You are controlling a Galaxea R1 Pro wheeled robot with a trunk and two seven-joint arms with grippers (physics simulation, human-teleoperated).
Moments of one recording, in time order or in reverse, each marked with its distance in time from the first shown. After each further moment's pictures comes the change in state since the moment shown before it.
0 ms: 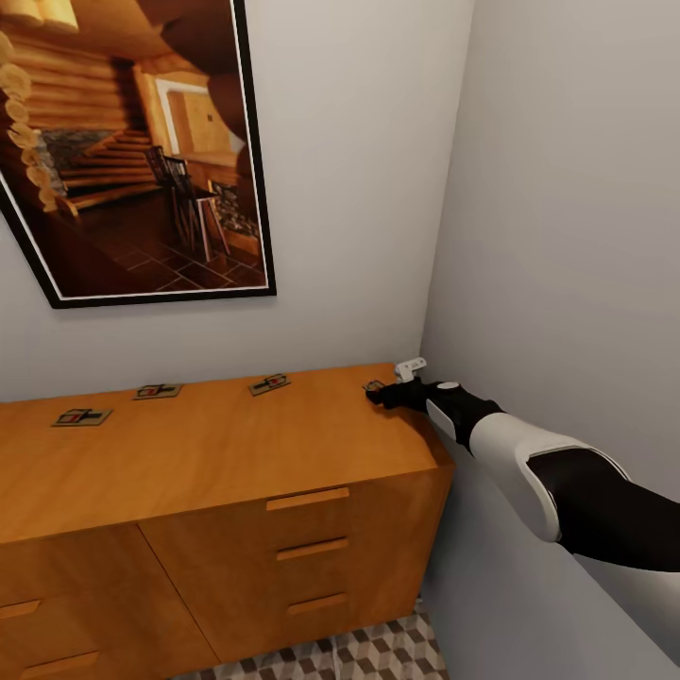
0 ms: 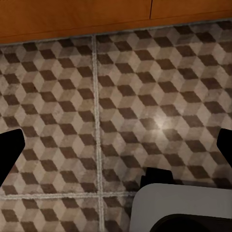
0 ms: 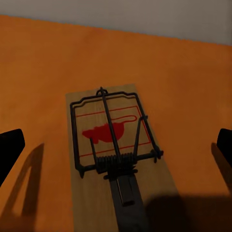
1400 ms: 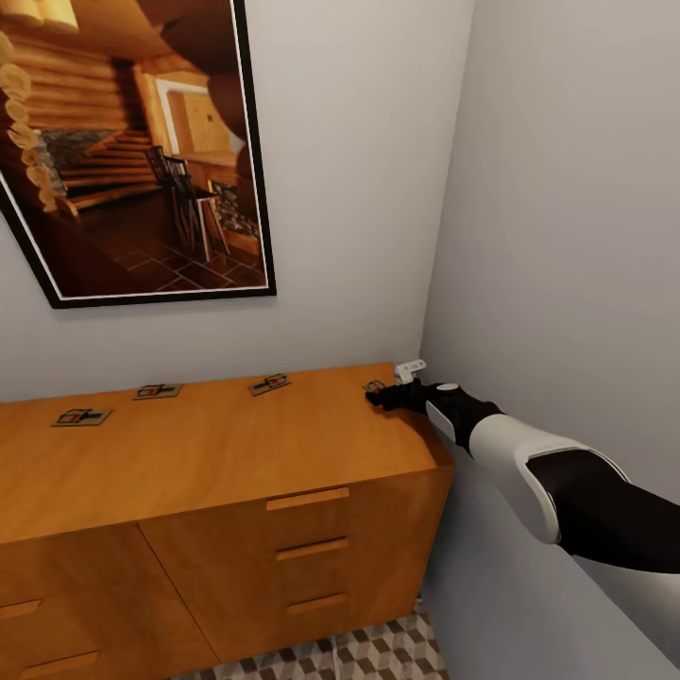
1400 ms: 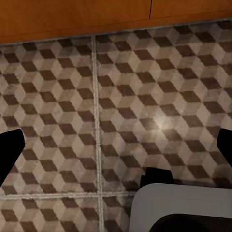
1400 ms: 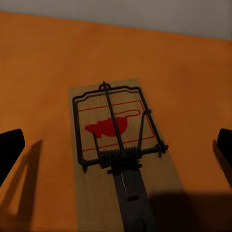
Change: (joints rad) left arm 0.000 -0.001 -0.001 0.000 0.000 0.001 0.000; right arm 0.006 0.002 0.000 0.000 -0.001 0.000 0.000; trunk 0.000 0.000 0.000
